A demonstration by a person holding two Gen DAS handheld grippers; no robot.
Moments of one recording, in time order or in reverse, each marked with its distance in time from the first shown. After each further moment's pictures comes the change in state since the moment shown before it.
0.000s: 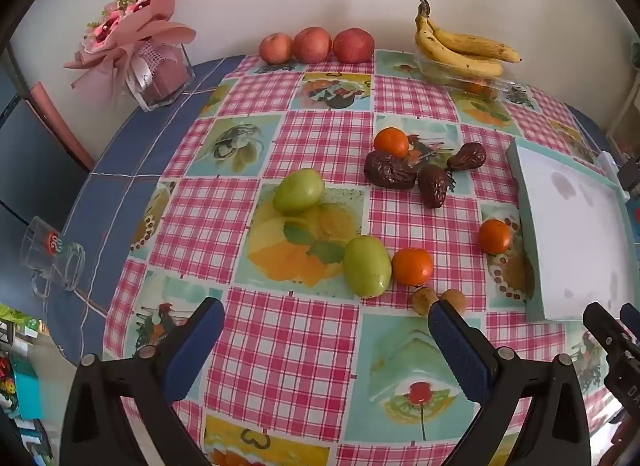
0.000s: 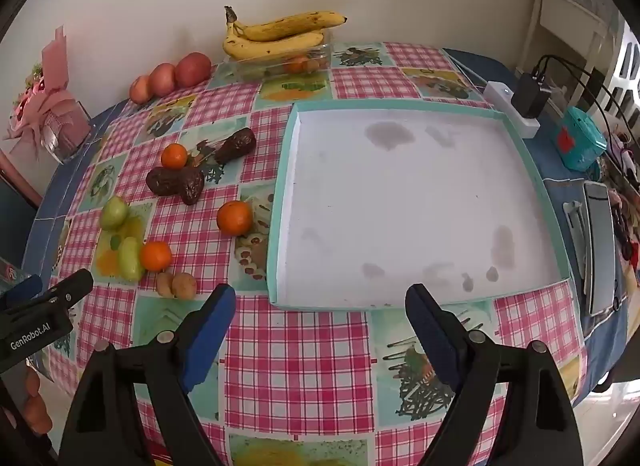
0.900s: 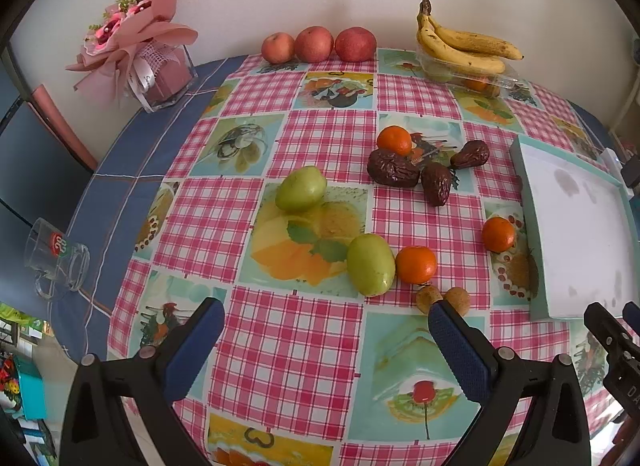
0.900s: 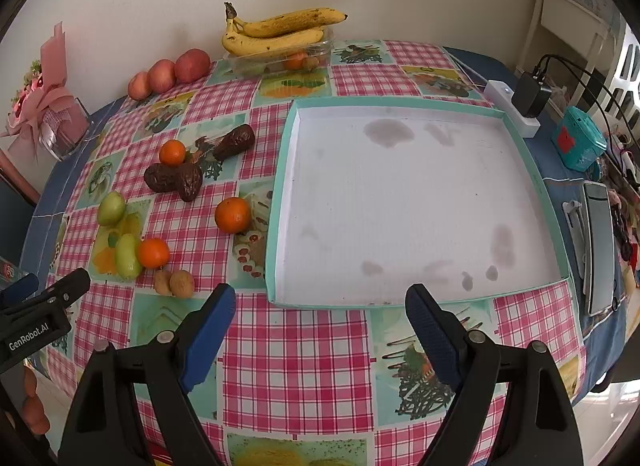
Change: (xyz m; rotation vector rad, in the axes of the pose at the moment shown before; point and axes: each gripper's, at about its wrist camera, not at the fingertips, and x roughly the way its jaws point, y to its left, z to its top) left arm 0.000 0.001 -0.001 0.015 -0.003 0.020; right arm 0.003 0.000 -0.002 -0.006 0.002 -0.010
